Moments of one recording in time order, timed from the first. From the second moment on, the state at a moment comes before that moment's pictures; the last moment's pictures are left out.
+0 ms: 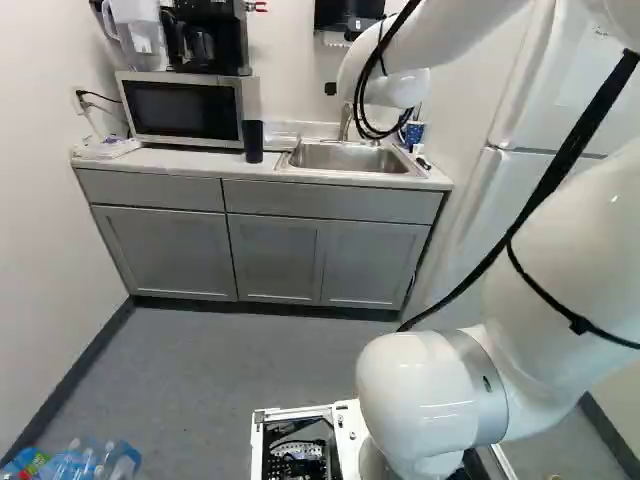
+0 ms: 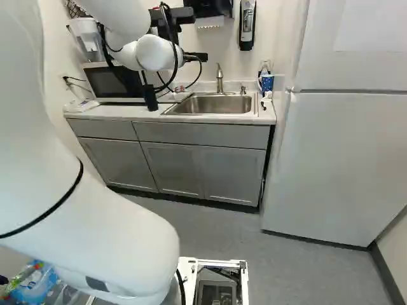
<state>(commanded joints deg) -1.5 7.6 -53.2 0.0 23.8 0.0</state>
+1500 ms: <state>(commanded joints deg) -1.5 7.6 -53.2 0.0 23.8 0.0</state>
